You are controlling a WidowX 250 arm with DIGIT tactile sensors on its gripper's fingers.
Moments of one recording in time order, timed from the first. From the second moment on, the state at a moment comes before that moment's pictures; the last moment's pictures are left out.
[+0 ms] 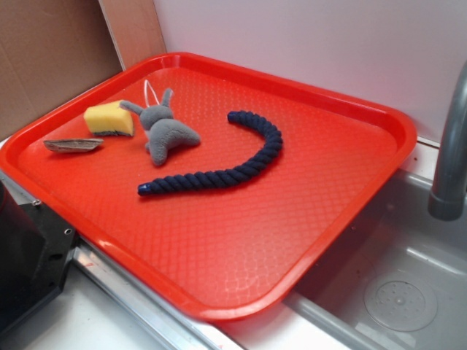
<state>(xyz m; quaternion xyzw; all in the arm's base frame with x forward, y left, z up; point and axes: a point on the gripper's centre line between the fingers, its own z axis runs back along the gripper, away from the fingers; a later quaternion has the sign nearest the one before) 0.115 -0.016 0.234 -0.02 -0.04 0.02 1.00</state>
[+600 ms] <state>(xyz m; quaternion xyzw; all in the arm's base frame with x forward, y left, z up) 0.117 0.033 0.163 0.01 -0.08 -0.12 0.99</state>
